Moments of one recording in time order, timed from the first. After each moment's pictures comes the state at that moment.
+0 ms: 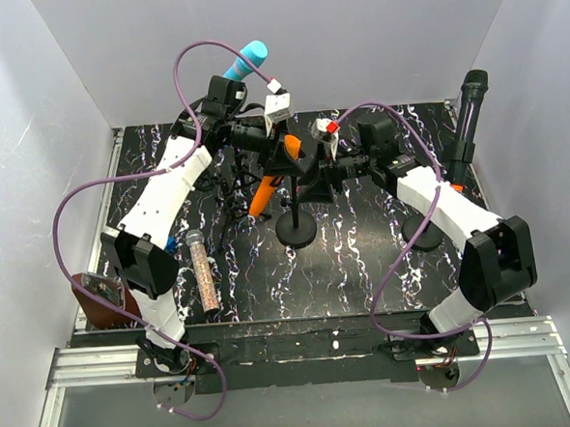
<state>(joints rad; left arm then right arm) -0.48 1.85 2.02 -0.90 1.11 0.57 0.45 1.55 1.26 -0.18 -1.11 -0.17</state>
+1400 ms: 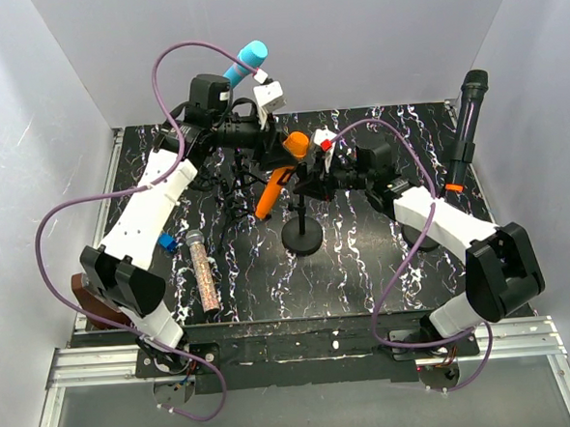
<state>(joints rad) -0.48 1.69 1.92 -0.76 0.87 0.34 0.51 1.48 1.04 0.15 -0.80 -0.15</state>
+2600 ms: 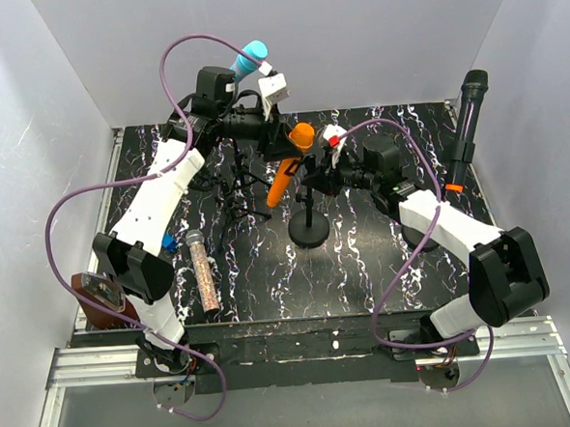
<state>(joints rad) -0.47 1.80 2.01 -0.74 0.92 0.34 0.47 1.44 0.98 0.20 -0.65 -0.13</state>
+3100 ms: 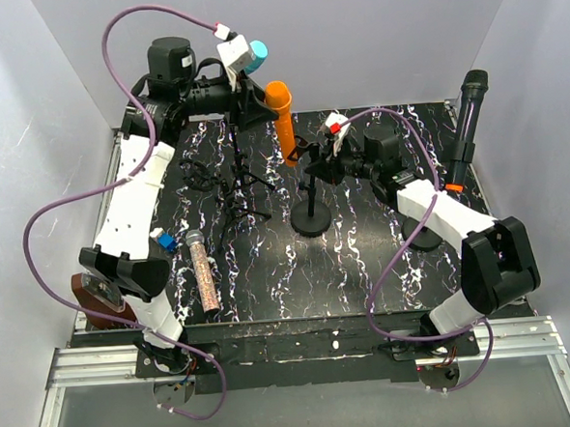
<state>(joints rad) -0.36 1.80 2.27 -0.80 0.90 0.32 0.43 1.52 1.06 0.18 -0.62 -0.13</state>
